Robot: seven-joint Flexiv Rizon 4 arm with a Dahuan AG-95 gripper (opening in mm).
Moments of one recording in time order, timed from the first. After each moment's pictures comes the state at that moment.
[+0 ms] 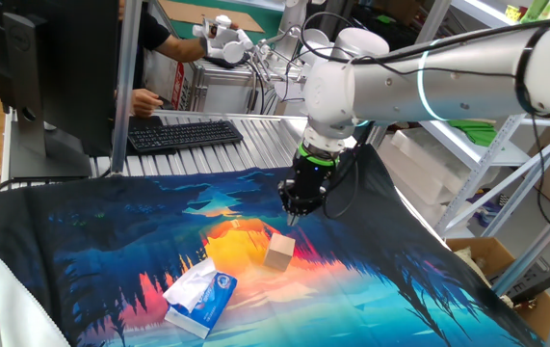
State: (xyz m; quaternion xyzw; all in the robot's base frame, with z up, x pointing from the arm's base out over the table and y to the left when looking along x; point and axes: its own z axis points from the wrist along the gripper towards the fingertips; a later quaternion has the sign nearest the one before) arm 0.613 -0.032 0.121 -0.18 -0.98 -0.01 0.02
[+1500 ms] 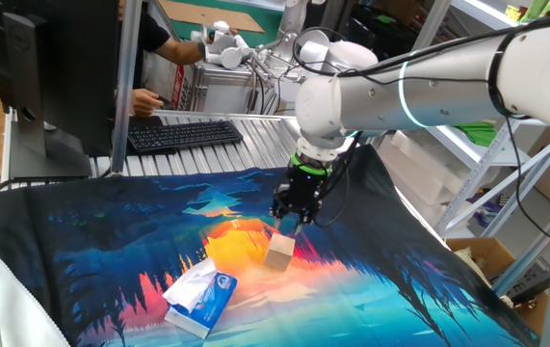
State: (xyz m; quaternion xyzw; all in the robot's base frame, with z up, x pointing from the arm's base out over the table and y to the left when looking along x) arm 0.617 -0.029 0.092 -0.21 -0.98 -0.01 0.02
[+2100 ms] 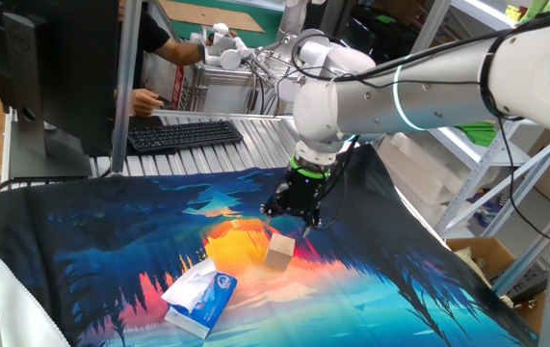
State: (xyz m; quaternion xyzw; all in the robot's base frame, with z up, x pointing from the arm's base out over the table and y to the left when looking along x) arm 0.616 -0.029 0.084 -0.22 -0.97 -0.01 0.03
